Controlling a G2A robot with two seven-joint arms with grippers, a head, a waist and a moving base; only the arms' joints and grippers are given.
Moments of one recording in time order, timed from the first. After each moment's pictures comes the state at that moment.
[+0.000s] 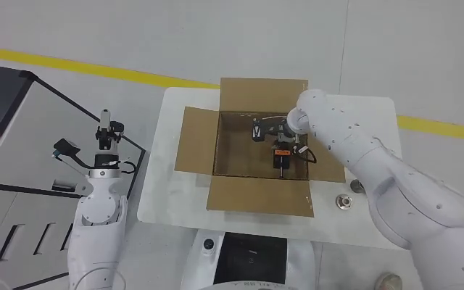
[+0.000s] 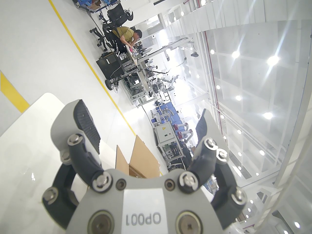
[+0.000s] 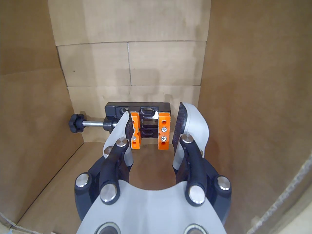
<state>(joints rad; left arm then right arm) 1.66 -1.31 -1.82 -1.65 0.02 -0.43 -0.02 -0.36 -1.41 0.26 -0.63 -1.05 -0.93 0.63</state>
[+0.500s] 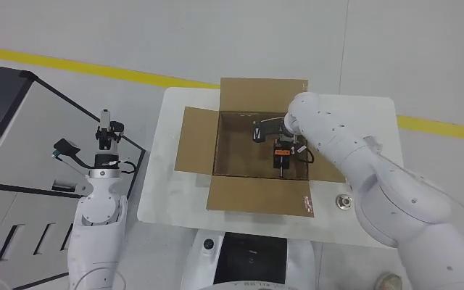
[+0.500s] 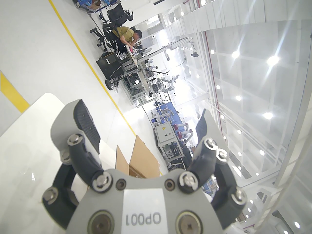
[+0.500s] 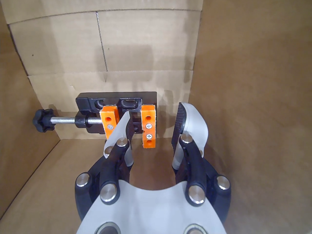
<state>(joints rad) 1.66 -1.31 -1.82 -1.65 0.02 -0.43 -0.02 -0.35 -1.50 0.21 -0.47 -1.22 -0.88 0.55</state>
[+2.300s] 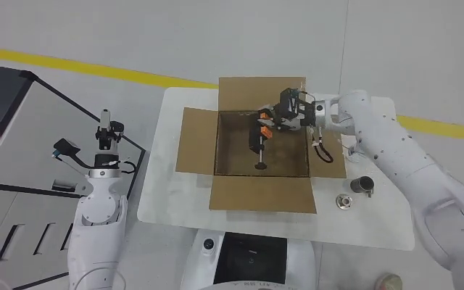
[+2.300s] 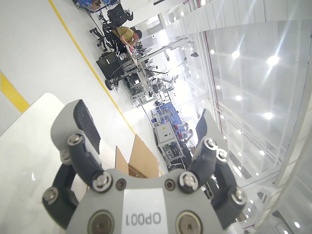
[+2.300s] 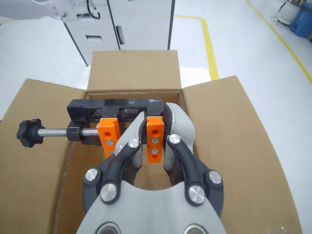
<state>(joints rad) 1.66 -1.31 -1.82 -1.65 0.02 -0.43 -0.02 -0.52 -1.04 0.55 -1.07 -1.09 -1.01 -0.23</state>
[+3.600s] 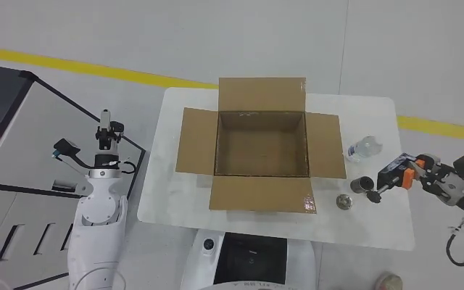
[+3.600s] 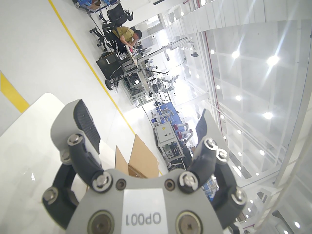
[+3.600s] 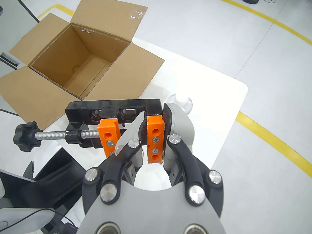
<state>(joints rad) 1.66 -1.31 -1.82 -1.65 0.02 -0.43 -0.02 -2.13 -0.73 2.20 -1.92 -0.57 -0.66 0.42</state>
